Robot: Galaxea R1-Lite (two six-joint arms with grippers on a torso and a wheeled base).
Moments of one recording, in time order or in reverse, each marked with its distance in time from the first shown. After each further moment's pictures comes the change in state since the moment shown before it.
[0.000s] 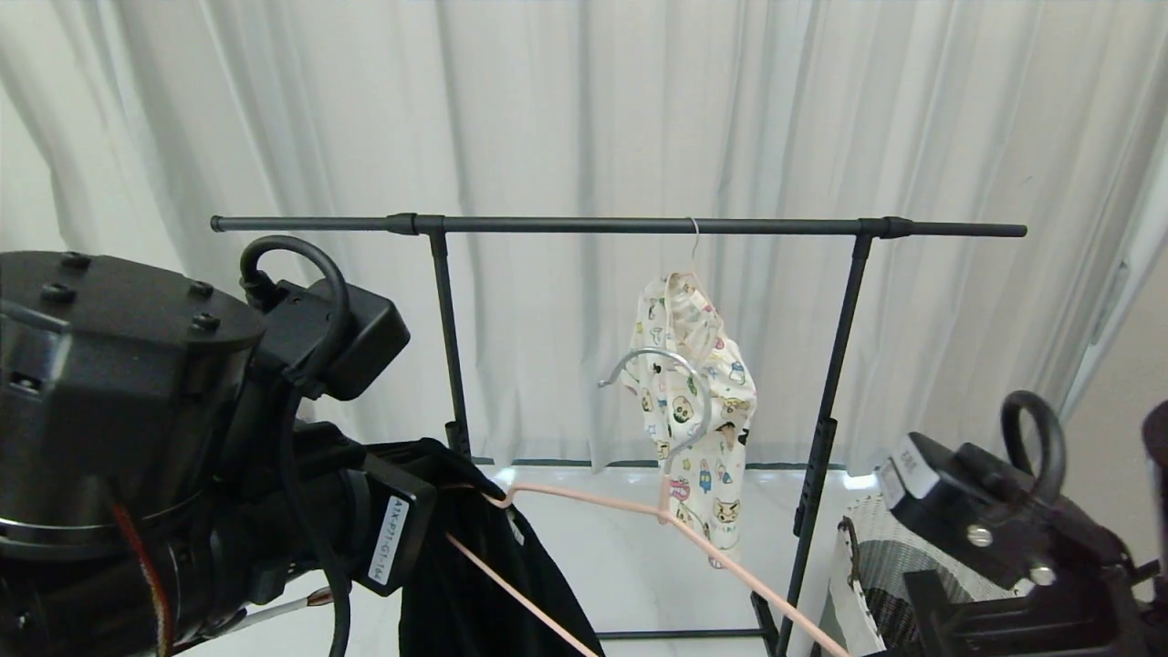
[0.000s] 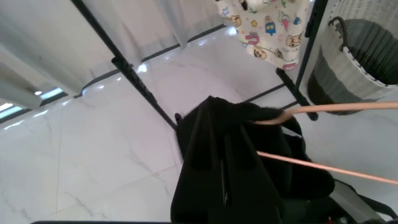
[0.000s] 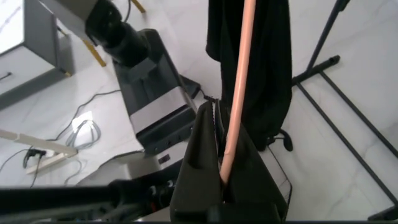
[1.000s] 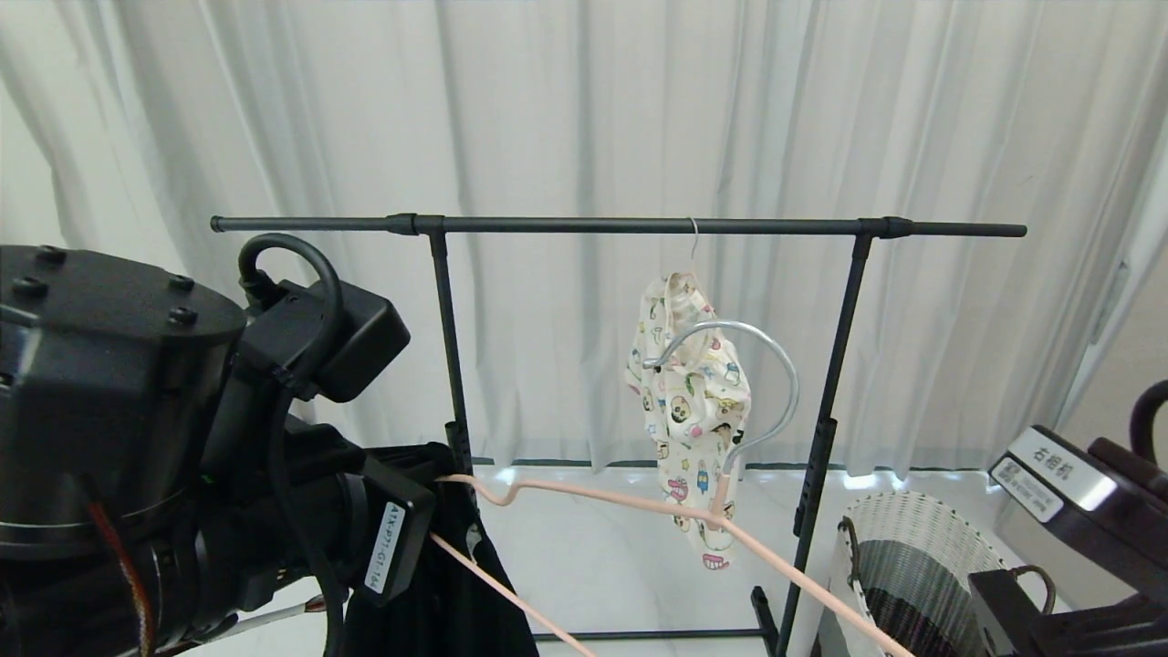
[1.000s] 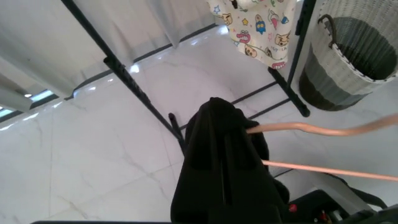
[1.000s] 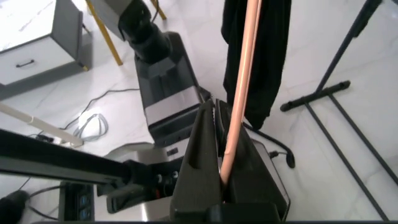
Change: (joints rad) left arm -0.004 -0.010 -0.003 -0.001 -0.064 0.009; right arm -0.042 -0.088 0.026 -0.002 0.121 -0.080
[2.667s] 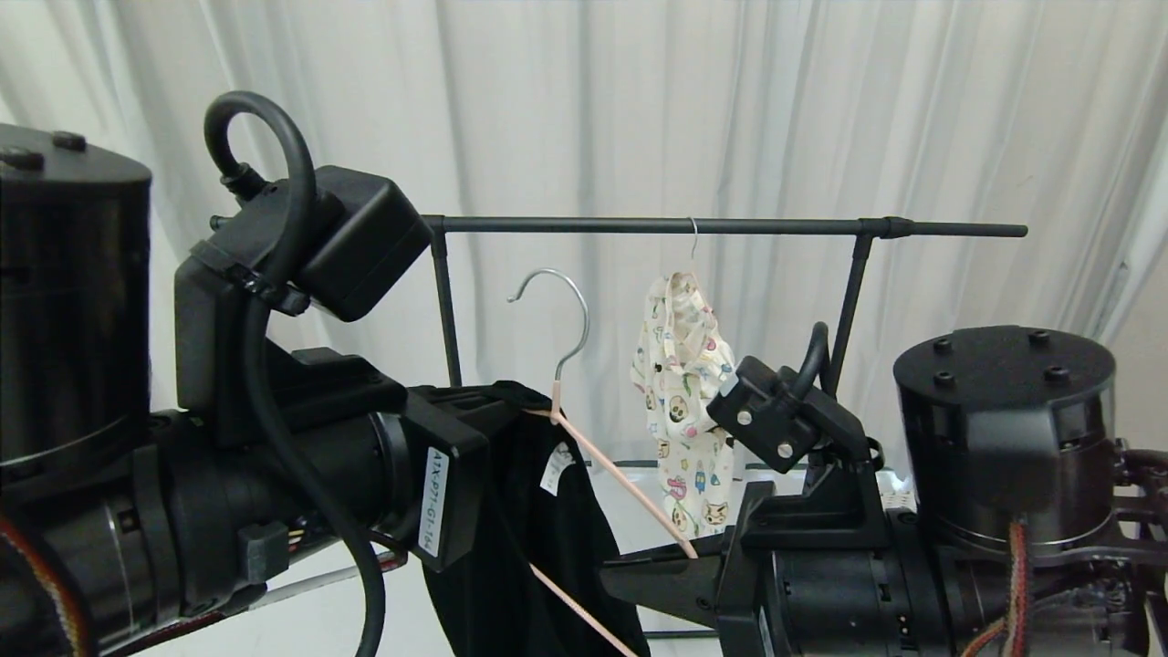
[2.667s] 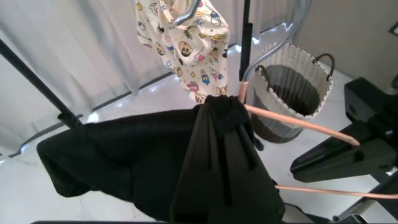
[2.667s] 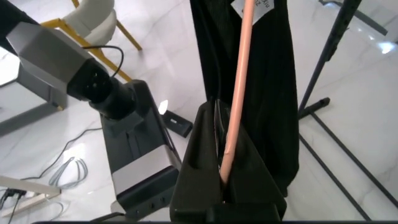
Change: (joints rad) left arm -0.101 0.018 -0.091 -0.129 -0.046 -0.007; right arm 0.011 0.368 -0.147 -0.286 -0.137 0.068
